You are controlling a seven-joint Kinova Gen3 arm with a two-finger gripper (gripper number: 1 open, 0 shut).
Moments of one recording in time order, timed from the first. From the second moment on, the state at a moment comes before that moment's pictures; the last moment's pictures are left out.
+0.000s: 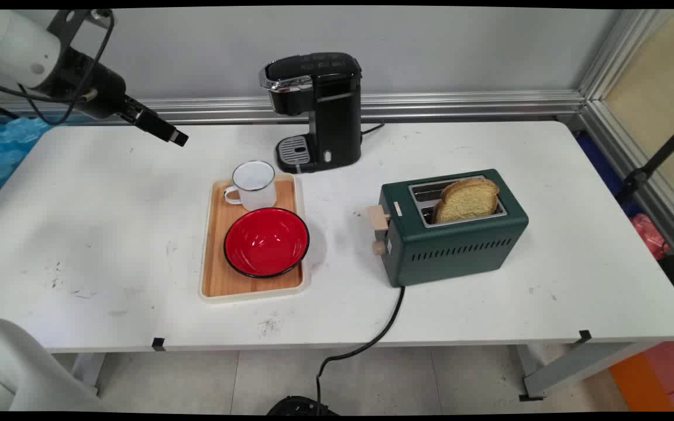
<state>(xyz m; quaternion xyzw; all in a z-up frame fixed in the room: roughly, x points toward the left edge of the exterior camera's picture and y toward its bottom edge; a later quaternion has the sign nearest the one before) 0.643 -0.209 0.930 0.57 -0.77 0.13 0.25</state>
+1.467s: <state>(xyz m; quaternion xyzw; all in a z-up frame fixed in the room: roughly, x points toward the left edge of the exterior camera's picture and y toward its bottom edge) 0.486 -0.238 0.973 0.27 -0.90 0.06 0.33</state>
